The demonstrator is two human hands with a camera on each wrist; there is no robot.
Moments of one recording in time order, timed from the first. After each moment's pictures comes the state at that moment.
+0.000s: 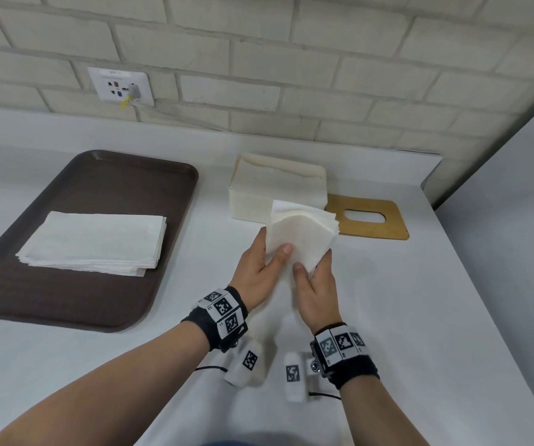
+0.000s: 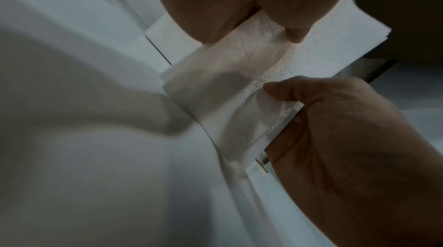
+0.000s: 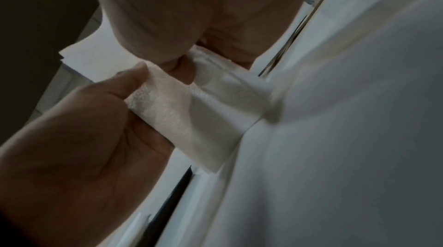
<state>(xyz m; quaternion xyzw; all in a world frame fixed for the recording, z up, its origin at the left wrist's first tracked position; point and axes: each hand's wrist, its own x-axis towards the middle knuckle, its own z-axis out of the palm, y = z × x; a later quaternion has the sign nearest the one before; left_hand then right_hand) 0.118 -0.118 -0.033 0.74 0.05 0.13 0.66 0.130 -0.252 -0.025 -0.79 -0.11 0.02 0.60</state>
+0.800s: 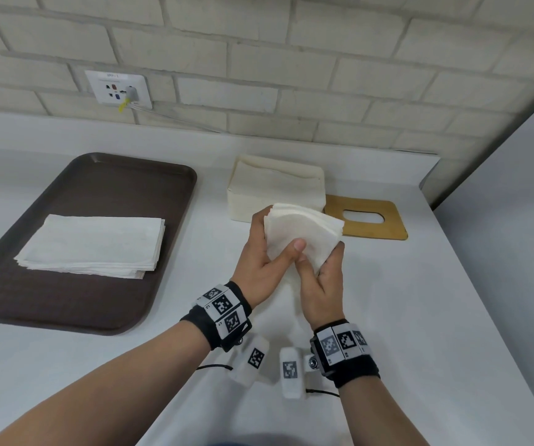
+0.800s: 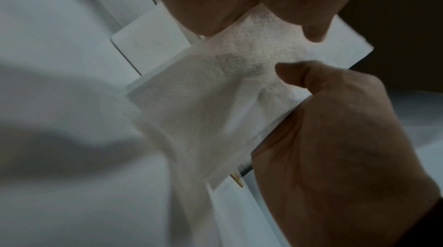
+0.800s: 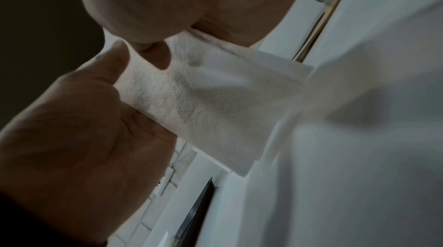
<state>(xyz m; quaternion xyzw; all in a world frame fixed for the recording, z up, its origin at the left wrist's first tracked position) 0.121 -0.123 -0.009 0.69 0.00 0.17 0.70 0.135 -0.249 -0.017 -0.74 -0.12 -0.05 0.66</state>
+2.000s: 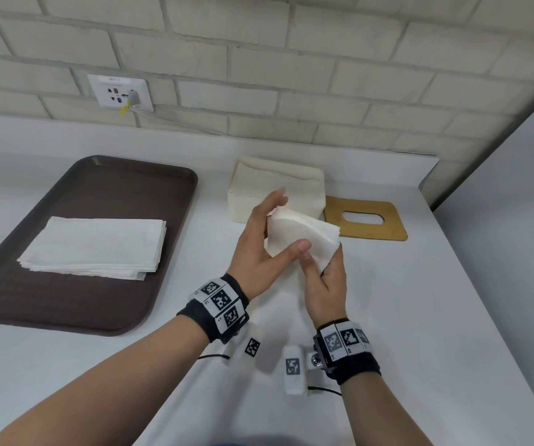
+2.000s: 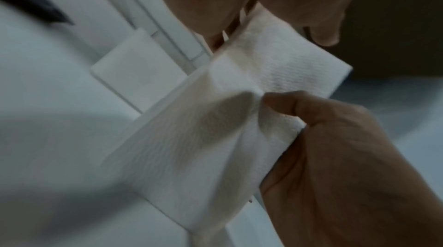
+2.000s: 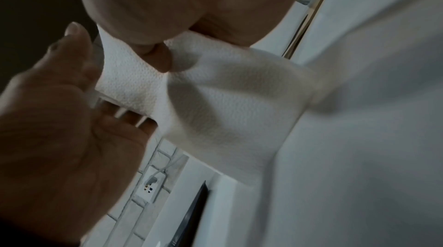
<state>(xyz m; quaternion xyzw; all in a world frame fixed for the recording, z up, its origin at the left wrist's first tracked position) 0.127 -0.109 -0.004 0.75 -0.06 0.22 0.62 0.137 -0.253 -0.017 -0.75 -0.11 -0.06 0.65</state>
